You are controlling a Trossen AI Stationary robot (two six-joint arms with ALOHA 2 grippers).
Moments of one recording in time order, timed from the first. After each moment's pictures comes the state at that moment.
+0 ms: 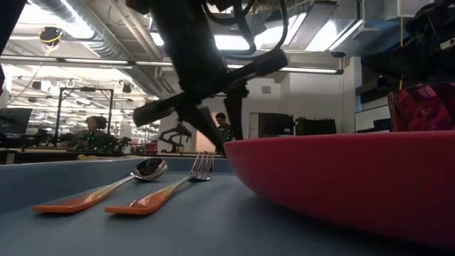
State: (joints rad) left arm -0.28 2.02 1.40 -0.50 -0.35 -1.69; right arm 0.03 0.01 0.01 0.03 0.05 -0.03
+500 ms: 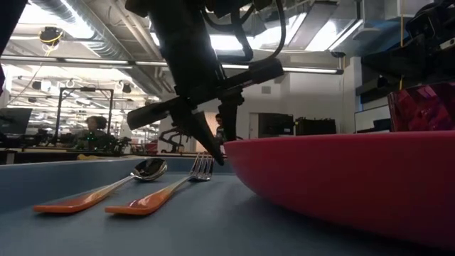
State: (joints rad) left arm -0.28 2.03 1.40 -0.53 -0.35 -1.72; right arm 0.03 0.01 0.01 0.03 0.05 -0.03
